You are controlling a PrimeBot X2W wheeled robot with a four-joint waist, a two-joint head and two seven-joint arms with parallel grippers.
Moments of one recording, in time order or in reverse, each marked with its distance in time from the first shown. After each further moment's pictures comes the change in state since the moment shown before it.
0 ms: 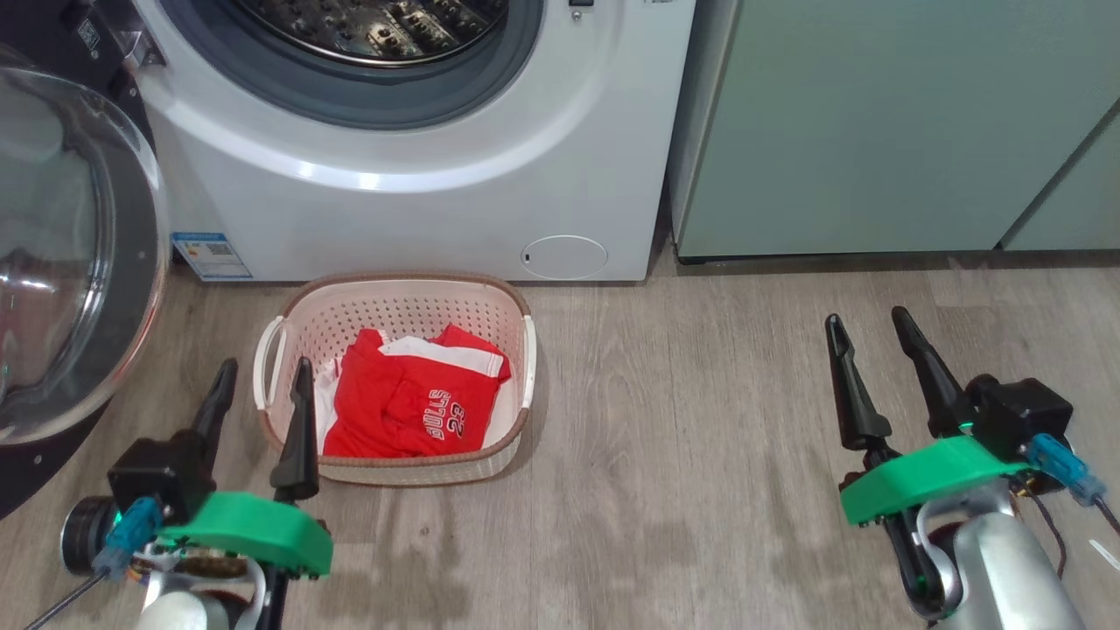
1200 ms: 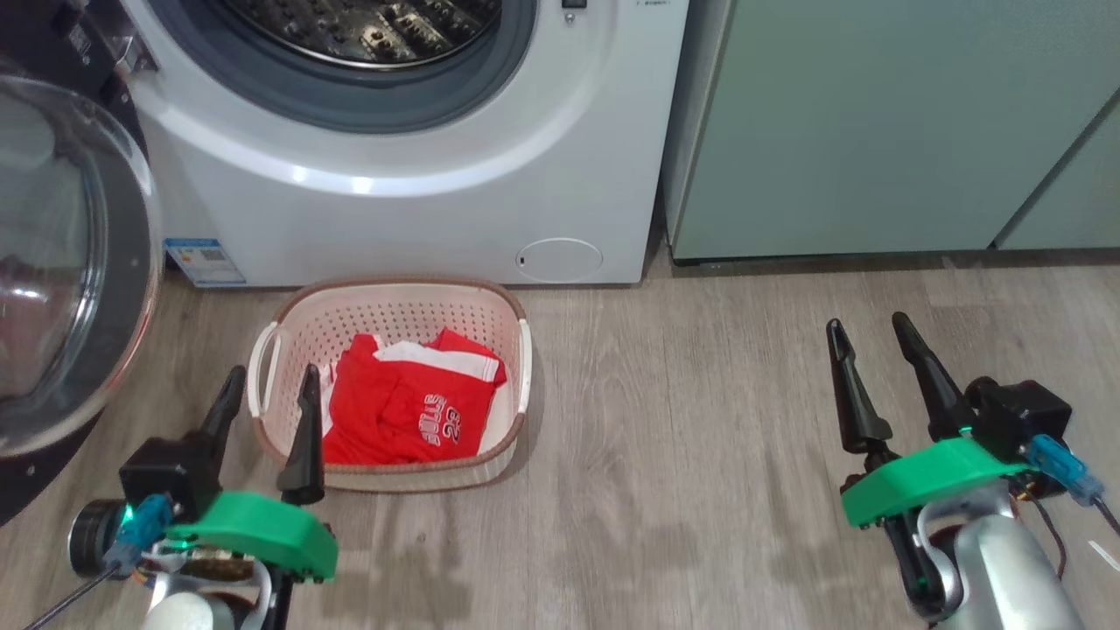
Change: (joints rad) left arm -0.001 0.017 -0.029 0.013 -0.012 0.025 0.016; right arm -0.001 0.002 -0.009 0.014 0.003 0.000 0.006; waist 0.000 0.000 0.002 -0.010
